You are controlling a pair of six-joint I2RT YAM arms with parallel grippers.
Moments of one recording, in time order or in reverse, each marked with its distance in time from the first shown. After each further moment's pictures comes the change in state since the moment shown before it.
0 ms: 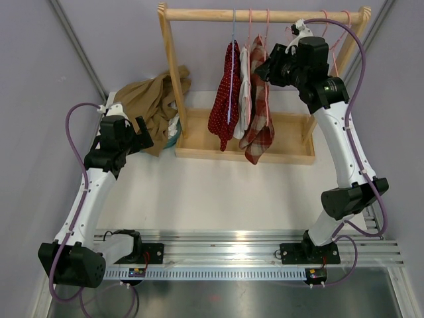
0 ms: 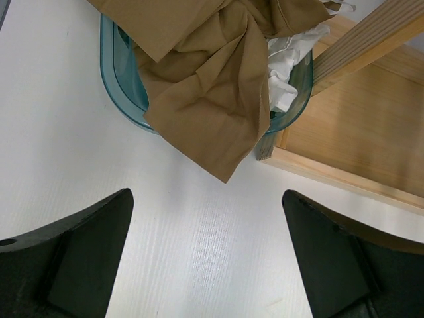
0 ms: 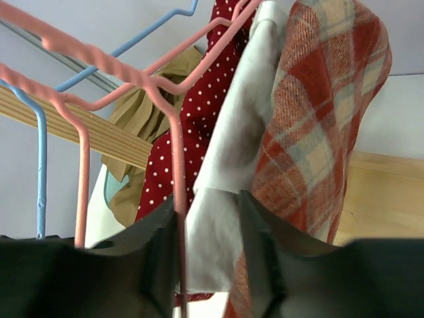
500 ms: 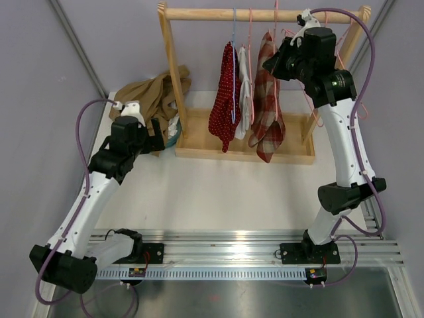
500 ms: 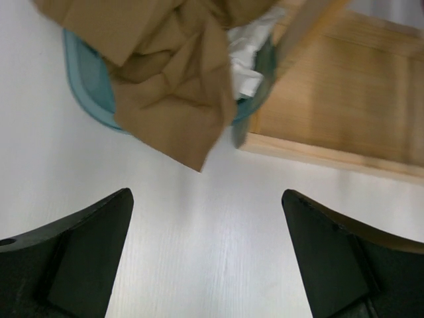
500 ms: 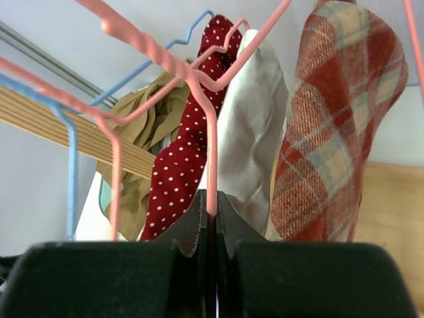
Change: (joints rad) left arm -0.132 -0.028 0.020 -0.025 -0.048 0.040; right arm 0.005 0.055 0.189 -0.130 0.047 -0.024
